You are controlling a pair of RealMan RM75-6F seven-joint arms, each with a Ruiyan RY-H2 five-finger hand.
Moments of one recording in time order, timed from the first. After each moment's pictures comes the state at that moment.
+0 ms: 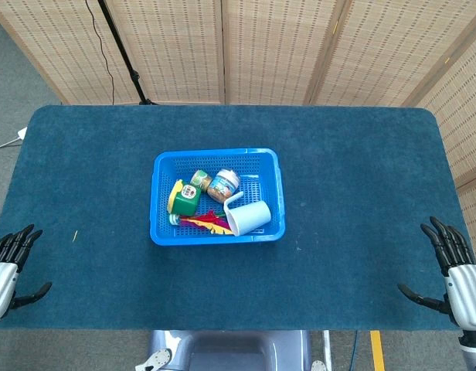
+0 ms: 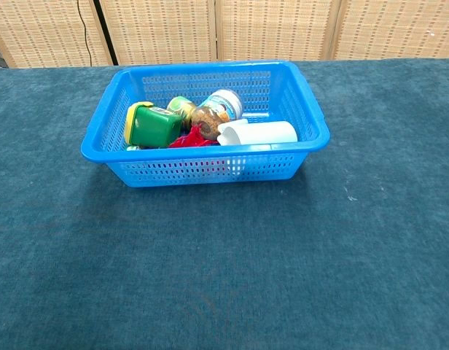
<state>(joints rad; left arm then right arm) -0.05 -1.05 0.04 -1.69 1.57 1.47 -0.09 0.03 -1.03 0.03 -1.71 -1.68 1.65 0.28</state>
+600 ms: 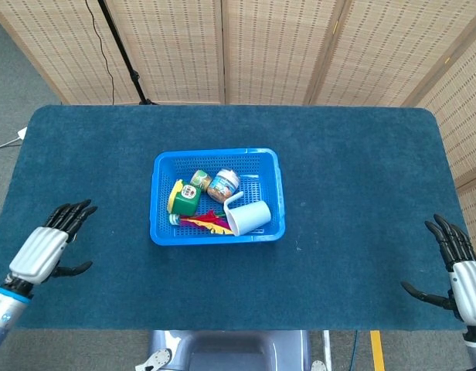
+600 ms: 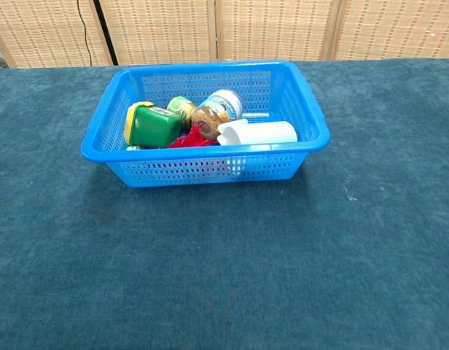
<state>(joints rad) -0.31 -0.95 -0.06 -1.83 1.58 1.17 -0.11 0.04 -1.00 0.04 -1.71 -1.64 1.60 0.36</state>
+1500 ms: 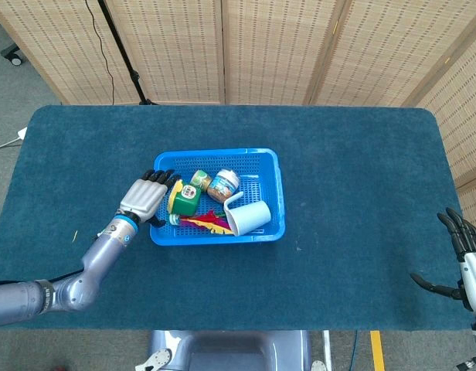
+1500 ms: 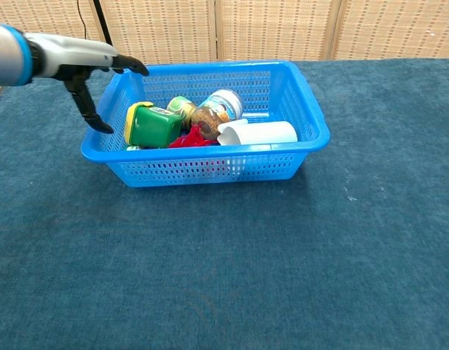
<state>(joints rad) -1.00 -1.31 -0.17 -1.70 0.49 0.85 0.67 0.07 -0.99 0.07 -1.68 -1.54 1.54 0.42</state>
